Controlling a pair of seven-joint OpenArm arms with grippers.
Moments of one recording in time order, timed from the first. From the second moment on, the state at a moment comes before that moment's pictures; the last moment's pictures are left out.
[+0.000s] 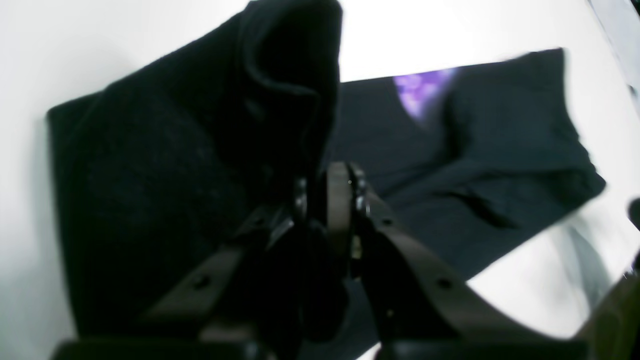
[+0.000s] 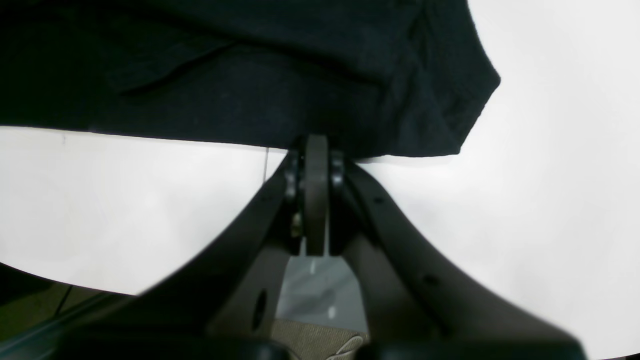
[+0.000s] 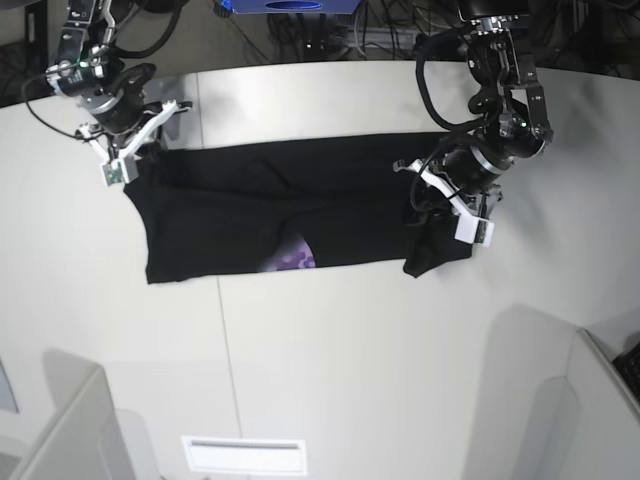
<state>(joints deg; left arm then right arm) 12.7 -4.3 -14.2 103.2 -32.9 -26.6 50.1 -27.1 6.4 18.9 113.3 19.0 24.1 -50.5</state>
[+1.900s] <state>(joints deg) 6.9 0.3 -3.0 93.2 -33.3 -23.5 49.9 -26.3 6.4 18.9 112.5 19.0 24.1 -50.6</state>
